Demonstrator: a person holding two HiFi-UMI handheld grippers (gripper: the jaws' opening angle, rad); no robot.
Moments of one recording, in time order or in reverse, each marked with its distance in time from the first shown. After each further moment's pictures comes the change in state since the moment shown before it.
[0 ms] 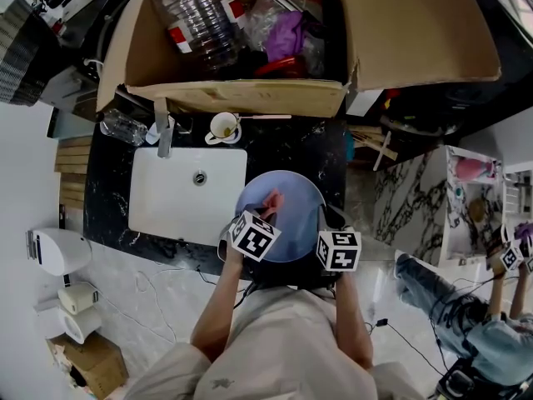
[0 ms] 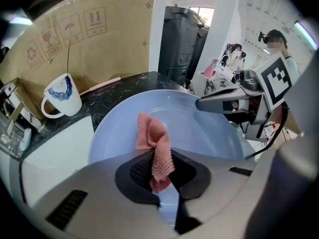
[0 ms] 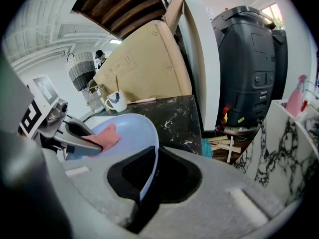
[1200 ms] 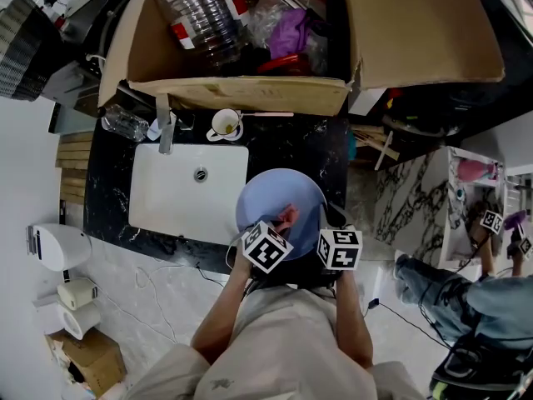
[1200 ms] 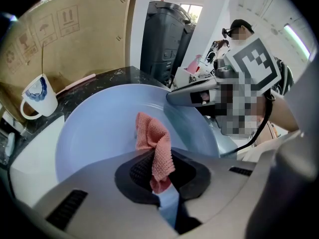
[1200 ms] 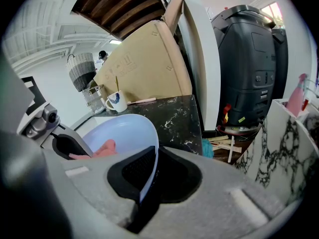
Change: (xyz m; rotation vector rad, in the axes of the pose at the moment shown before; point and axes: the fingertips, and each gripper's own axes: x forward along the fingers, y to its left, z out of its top) left arm 0.003 -0.060 -0.009 0.074 0.047 -0.139; right arm 0.002 -0.001 0.001 0.005 -0.004 0.008
